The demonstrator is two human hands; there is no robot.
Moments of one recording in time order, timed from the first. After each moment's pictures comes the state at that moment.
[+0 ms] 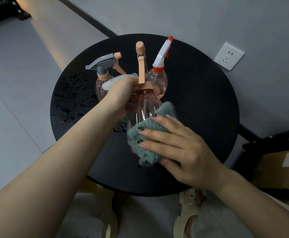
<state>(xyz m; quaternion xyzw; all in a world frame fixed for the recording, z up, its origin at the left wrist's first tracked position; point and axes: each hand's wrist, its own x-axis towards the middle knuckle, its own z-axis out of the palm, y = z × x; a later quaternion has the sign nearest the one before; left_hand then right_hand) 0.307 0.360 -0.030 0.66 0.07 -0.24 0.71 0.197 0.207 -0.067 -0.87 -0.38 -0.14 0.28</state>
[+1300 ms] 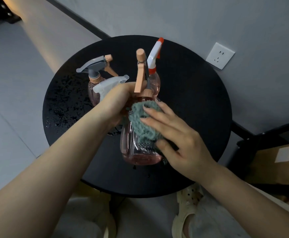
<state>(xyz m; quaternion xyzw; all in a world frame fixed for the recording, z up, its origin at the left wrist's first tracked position) 0.300 0.354 -0.029 0.63 0.02 -0.30 0.72 0.199 0.209 -0.064 -0.87 -0.24 -0.12 0.41</state>
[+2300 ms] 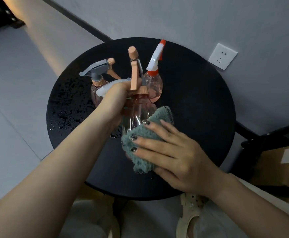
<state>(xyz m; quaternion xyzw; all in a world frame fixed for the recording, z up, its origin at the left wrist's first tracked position) 0.307 0.356 -0.031 0.65 0.05 -0.22 0.73 0.193 0.211 -0.067 -0.88 -0.39 -0.17 0.23</state>
